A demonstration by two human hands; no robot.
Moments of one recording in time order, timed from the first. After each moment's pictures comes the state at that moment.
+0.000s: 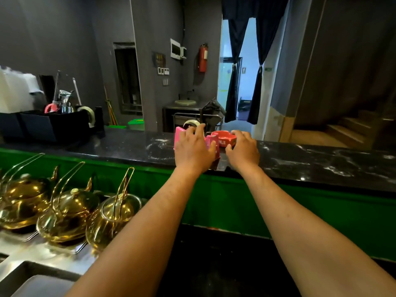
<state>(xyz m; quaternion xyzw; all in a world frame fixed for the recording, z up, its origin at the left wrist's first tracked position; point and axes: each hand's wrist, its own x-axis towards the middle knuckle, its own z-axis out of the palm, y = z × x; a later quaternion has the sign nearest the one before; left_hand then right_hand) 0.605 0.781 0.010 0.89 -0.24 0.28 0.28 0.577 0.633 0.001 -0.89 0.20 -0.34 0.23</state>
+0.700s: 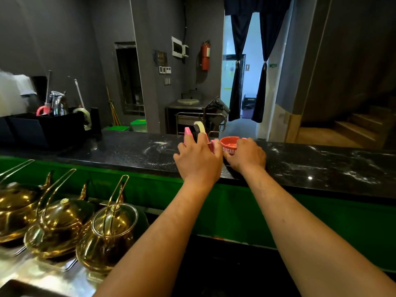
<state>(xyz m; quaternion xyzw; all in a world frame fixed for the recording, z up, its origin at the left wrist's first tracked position) 0.606 0.755 -0.006 0.91 -0.11 0.30 0.27 0.620 0.612 -0.013 -0.92 0.26 -0.27 0.09</state>
